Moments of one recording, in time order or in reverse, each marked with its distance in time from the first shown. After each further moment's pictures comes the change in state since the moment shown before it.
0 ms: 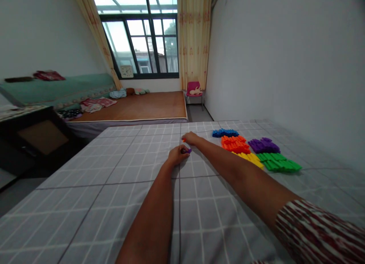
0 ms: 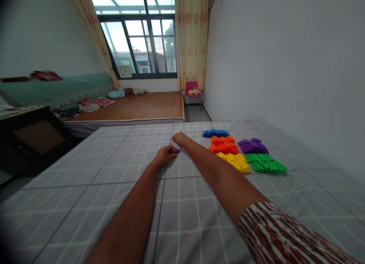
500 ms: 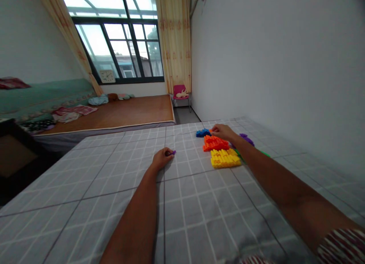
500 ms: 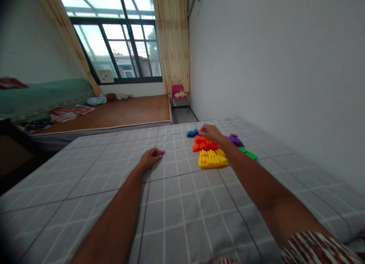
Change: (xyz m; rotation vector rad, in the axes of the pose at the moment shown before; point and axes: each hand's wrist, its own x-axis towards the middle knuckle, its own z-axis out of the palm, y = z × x) left_hand 0.000 0.008 -0.005 0.182 0.053 0.002; right_hand -0.160 0.156 -0.081 0.114 0.211 0.343
